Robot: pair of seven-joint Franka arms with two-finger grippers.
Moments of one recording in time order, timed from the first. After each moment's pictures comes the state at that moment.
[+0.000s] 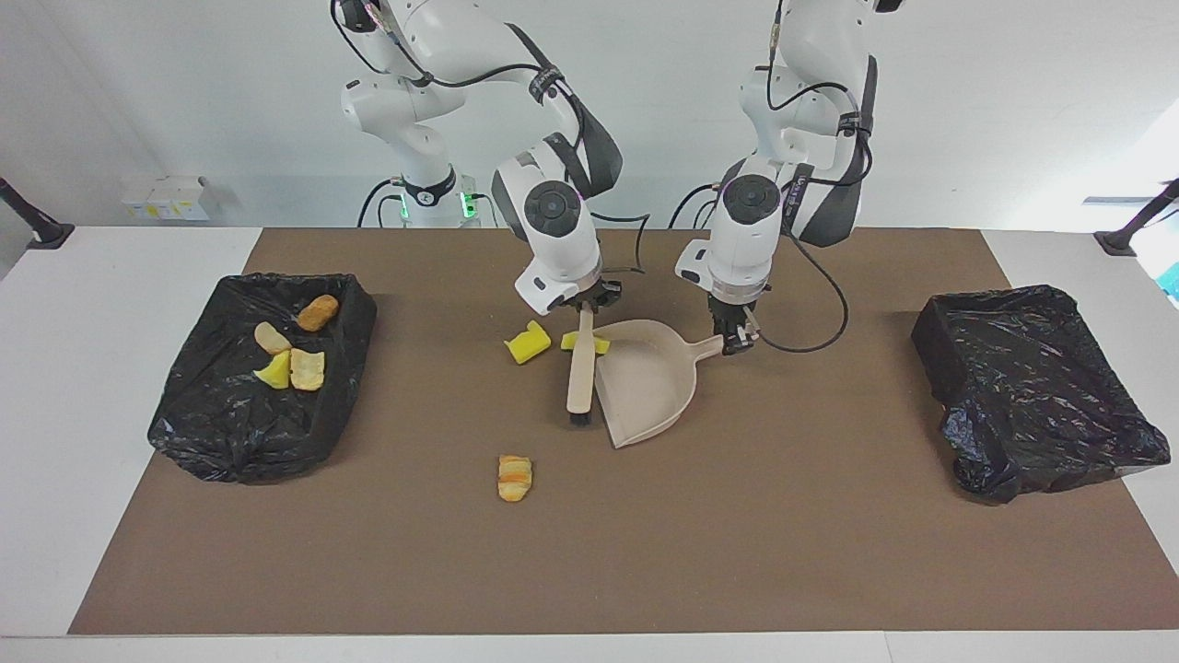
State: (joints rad) left arm -0.48 0.12 -0.02 -2.09 0.09 2.13 0.86; right arm 0.44 0.27 0.12 -1.86 0.25 1.92 0.56
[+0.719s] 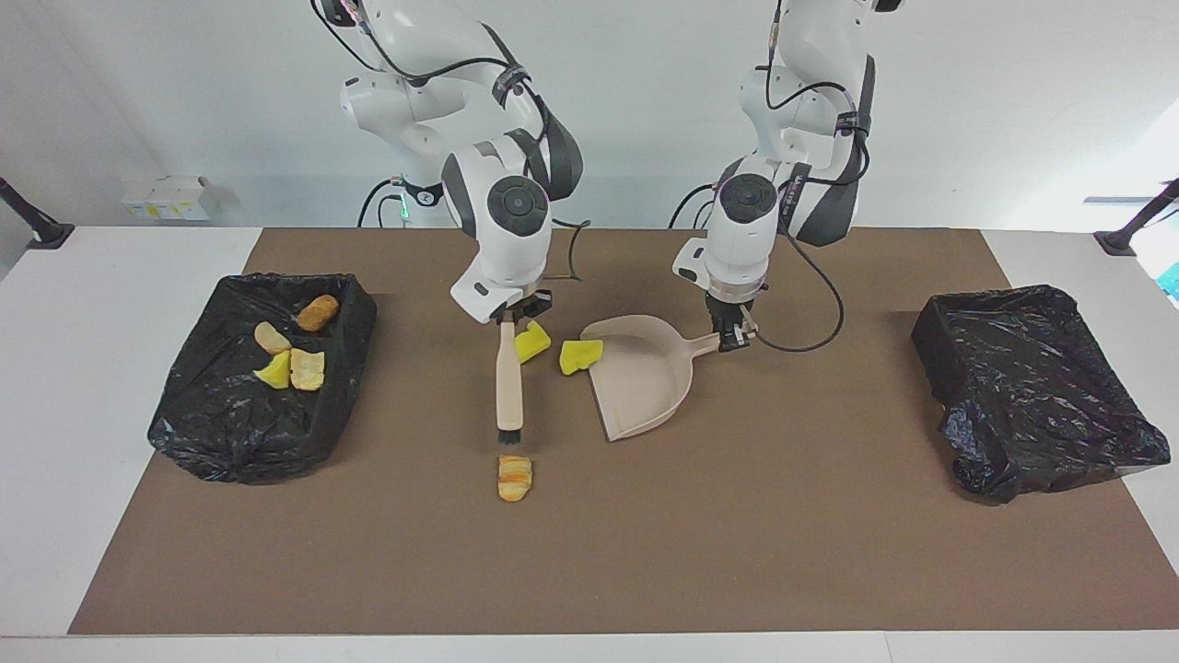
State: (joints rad) left arm -0.49 0.12 -0.02 -2.09 0.09 2.12 0.87; right arm 0.31 0.24 0.10 -1.80 -0.15 1.75 0.34
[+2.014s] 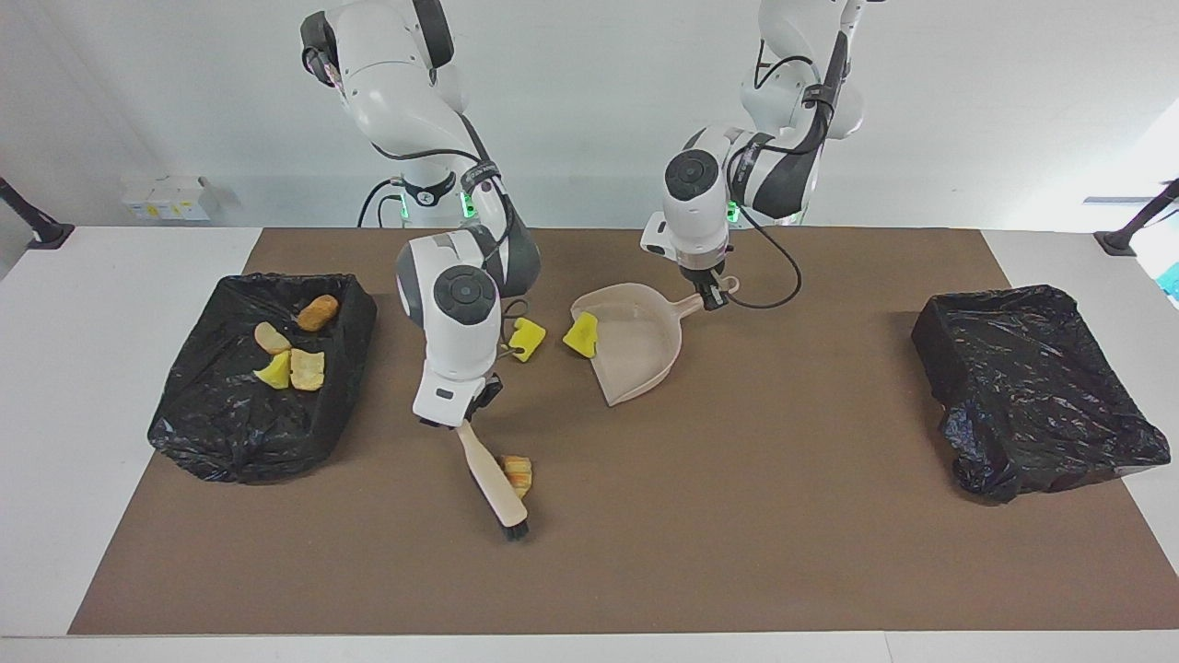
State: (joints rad) left arm -0.63 0.04 -0.03 -2.13 0.12 1.87 0.49; right arm 0.20 0.52 0.11 -1.55 -0.26 1.96 -0.13
